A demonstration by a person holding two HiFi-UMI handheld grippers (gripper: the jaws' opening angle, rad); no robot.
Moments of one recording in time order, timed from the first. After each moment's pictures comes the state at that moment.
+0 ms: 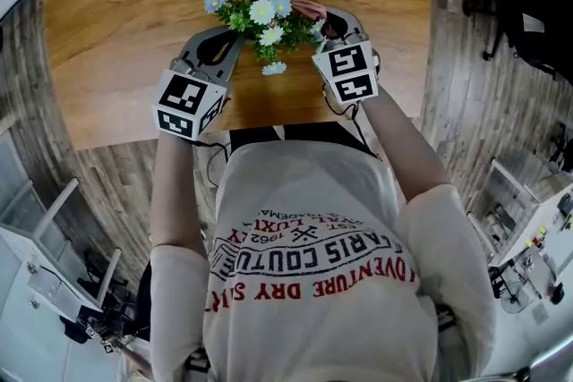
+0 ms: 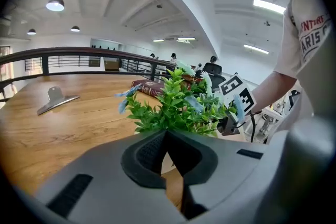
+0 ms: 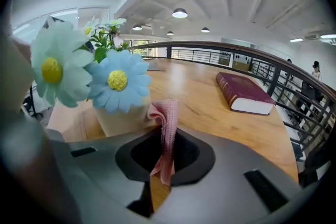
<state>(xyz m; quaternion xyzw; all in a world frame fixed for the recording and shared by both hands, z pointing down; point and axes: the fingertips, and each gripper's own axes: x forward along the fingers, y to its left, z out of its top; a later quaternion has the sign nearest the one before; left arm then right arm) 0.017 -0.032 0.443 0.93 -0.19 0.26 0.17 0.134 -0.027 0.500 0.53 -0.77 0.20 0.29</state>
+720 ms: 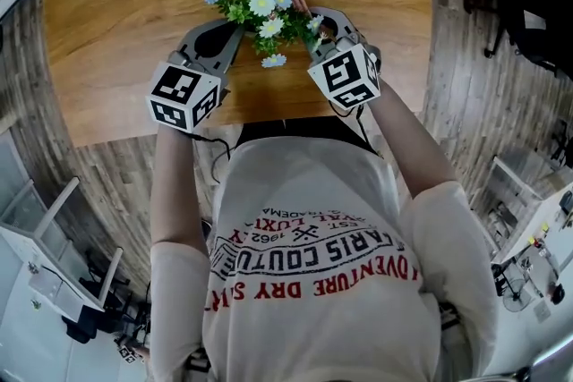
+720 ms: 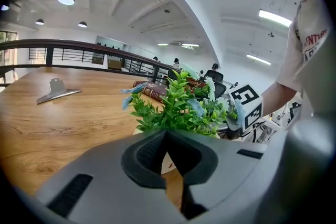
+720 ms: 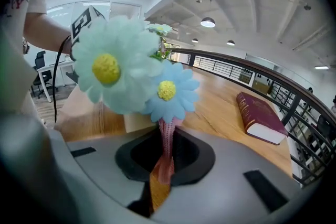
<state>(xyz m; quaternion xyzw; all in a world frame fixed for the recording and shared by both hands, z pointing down) 0.011 -0.033 0.444 0.93 -0.20 0.22 0.20 0.094 -0.010 0.491 0.45 -0.83 0.11 0.32</state>
